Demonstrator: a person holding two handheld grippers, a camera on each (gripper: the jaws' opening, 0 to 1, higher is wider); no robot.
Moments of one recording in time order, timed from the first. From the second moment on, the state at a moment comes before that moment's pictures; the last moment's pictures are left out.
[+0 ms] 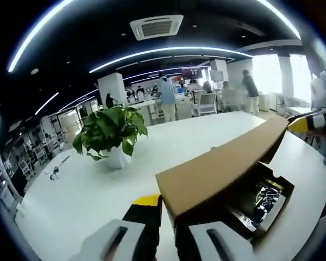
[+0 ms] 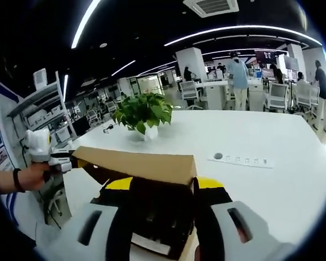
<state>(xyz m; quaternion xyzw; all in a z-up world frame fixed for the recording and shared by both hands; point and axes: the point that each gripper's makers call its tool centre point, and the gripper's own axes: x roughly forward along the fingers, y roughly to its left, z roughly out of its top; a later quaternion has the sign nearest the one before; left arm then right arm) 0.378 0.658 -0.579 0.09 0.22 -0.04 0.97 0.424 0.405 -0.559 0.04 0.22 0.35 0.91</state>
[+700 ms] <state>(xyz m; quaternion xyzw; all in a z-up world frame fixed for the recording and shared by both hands) 0.383 0.659 -0.579 0.07 0.23 -0.05 0.97 0.451 0.397 -0.581 -0.02 0.22 0.33 0.92</state>
